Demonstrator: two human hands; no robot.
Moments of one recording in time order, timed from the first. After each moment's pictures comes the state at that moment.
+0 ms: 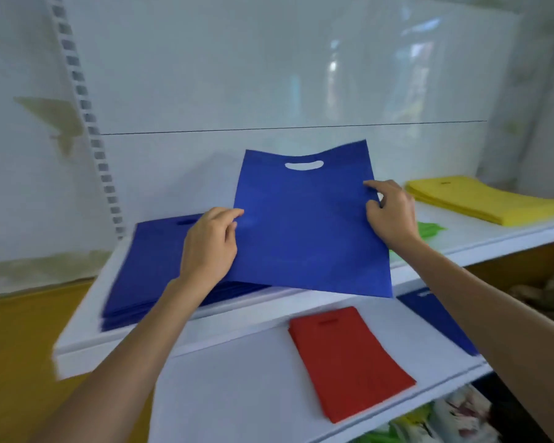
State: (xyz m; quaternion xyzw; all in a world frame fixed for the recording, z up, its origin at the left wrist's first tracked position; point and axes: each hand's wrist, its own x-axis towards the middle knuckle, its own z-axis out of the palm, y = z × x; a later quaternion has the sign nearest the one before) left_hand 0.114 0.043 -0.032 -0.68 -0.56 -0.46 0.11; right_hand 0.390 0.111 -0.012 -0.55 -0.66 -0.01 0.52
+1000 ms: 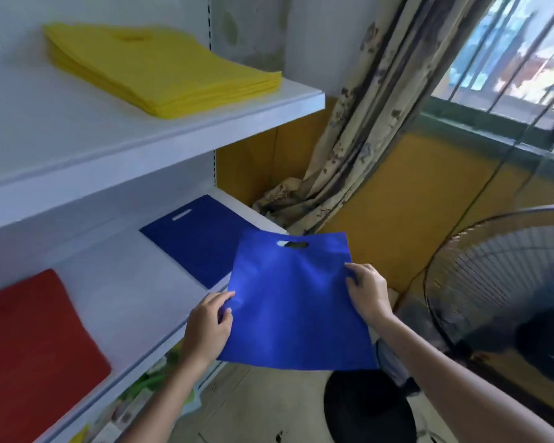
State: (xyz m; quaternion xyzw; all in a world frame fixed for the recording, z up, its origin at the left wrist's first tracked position) left_hand 0.689 0.158 -0.349 -0.75 -0.50 -0.28 -0.33; right_hand 0.957 0.077 -0.301 -0.84 -0.42 0.12 0.31
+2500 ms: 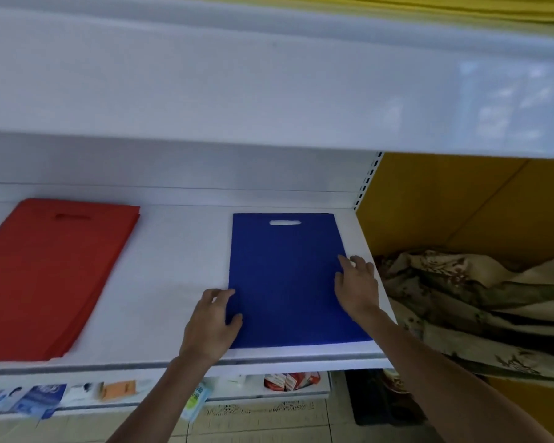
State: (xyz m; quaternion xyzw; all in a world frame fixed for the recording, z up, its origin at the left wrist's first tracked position) left_hand 0.744 0.313 -0.455 -0.51 -0.80 -0.23 -0.22; right_hand 0.961 0.466 -0.456 -0.61 -0.78 0.10 0.08
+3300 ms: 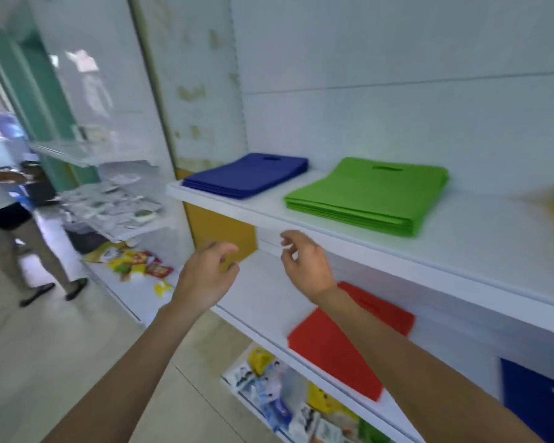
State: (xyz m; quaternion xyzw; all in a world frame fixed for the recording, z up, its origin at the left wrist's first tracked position) left_hand 0.459 -0.058 -0.106 -0.29 -0.89 -0.33 0.13; right_hand 0.516 0.118 -0.131 -0.07 -0.86 0.37 0.35
